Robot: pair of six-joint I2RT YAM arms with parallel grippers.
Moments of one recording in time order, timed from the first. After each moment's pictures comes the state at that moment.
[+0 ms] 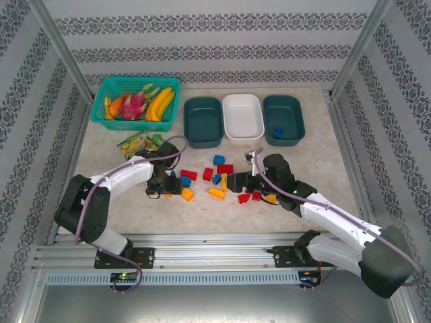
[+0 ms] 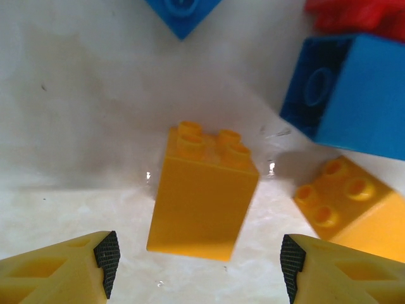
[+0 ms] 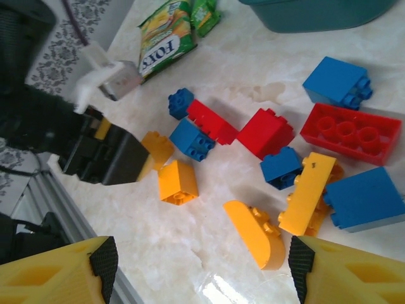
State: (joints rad) left arm -0.44 1.55 0.93 -0.87 0.04 -0.46; right arm 0.59 1.02 0.52 -0.04 -0.42 0.55
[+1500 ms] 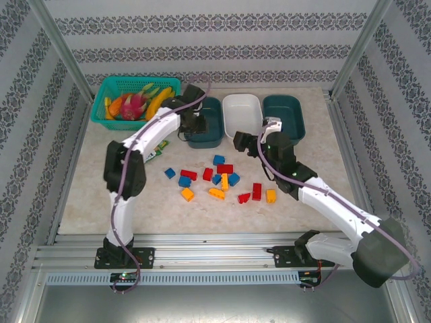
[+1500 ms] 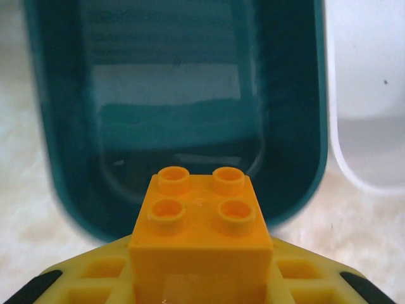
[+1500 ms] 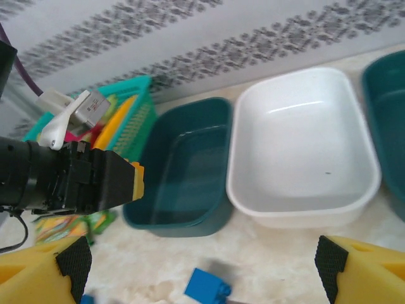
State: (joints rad) left arm -0.43 2.16 1.98 -0.92 0.03 -0.50; right arm 0.53 1.16 0.81 -0.01 0.17 0.53
